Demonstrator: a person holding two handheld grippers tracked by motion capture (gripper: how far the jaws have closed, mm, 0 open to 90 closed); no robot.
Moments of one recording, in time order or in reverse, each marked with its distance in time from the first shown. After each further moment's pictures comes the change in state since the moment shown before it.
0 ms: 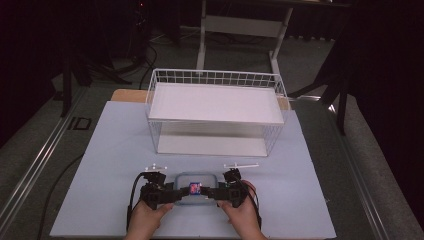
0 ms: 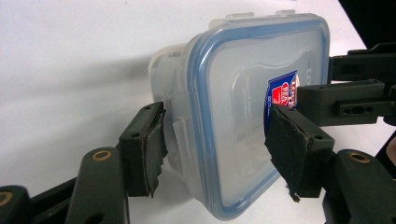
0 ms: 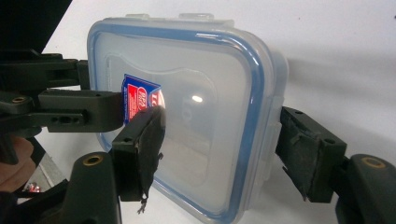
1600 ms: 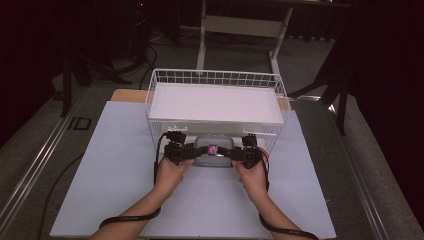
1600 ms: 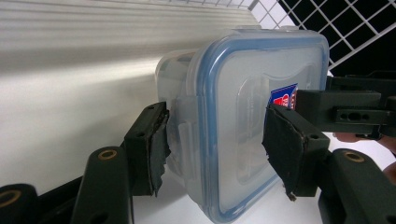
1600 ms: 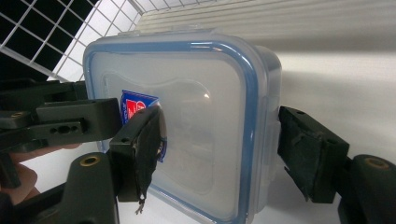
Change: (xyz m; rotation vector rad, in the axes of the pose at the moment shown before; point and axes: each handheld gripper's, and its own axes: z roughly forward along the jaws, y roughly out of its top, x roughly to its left) left arm 0.011 0.108 0.064 -0.122 -0.047 0.055; right arm -0.067 0.083 -0.005 -0.191 -0.077 0.057
